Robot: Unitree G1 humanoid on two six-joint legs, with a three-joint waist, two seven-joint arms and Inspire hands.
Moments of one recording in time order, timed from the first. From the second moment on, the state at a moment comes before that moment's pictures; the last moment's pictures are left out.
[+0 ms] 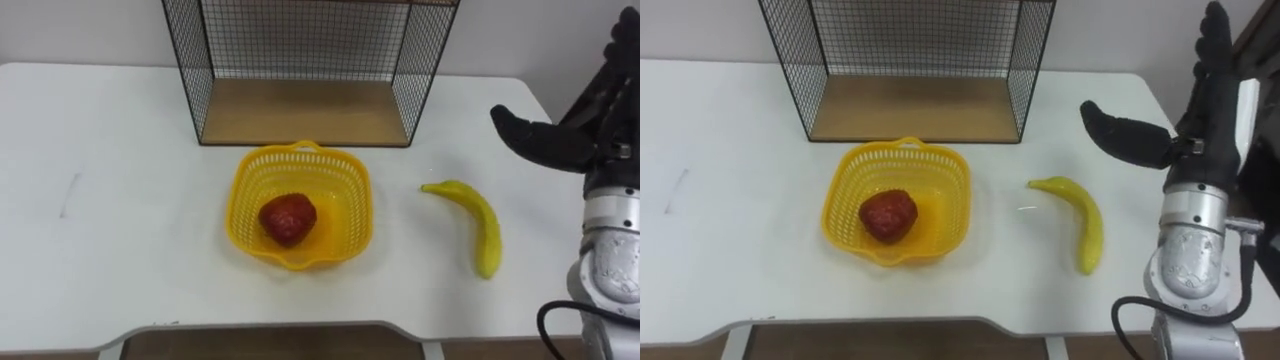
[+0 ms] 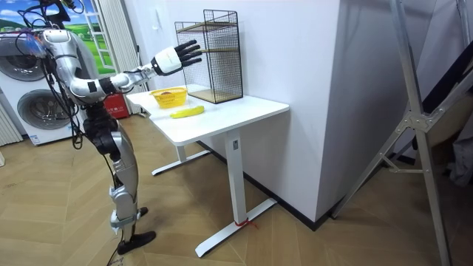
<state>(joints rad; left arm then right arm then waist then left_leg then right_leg) 0.25 0.22 0.04 1.12 0.36 0.06 0.01 0.03 -0.35 -0.15 -0.05 0.02 -0.10 -0.32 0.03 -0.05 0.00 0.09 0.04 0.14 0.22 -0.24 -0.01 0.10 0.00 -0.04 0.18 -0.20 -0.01</state>
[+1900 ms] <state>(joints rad) 0.27 0.24 0.06 1.05 0.39 0.18 0.02 -0.08 -0.35 -0.07 0.75 -0.14 -0.15 -0.08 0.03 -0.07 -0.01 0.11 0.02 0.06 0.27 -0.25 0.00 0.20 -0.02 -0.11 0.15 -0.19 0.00</state>
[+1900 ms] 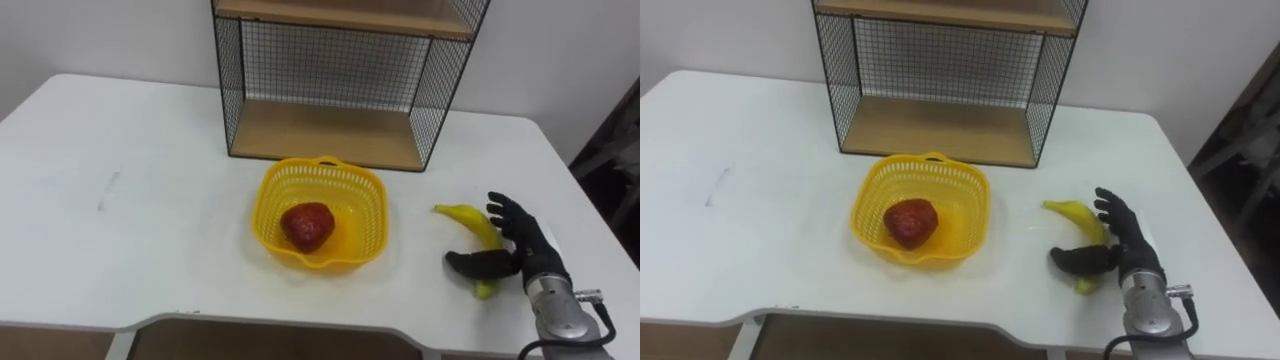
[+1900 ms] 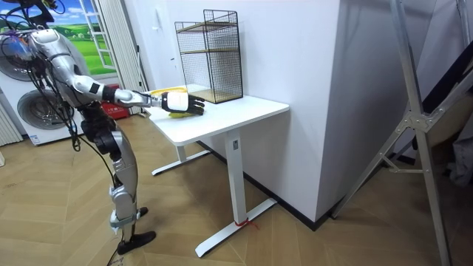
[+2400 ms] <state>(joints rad) 0.27 0.23 0.06 1.05 0.43 0.21 0.03 -0.08 -0.37 -0.10 0.75 -0.25 -0.14 -0.15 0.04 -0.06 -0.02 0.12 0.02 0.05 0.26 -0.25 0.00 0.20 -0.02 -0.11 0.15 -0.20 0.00</state>
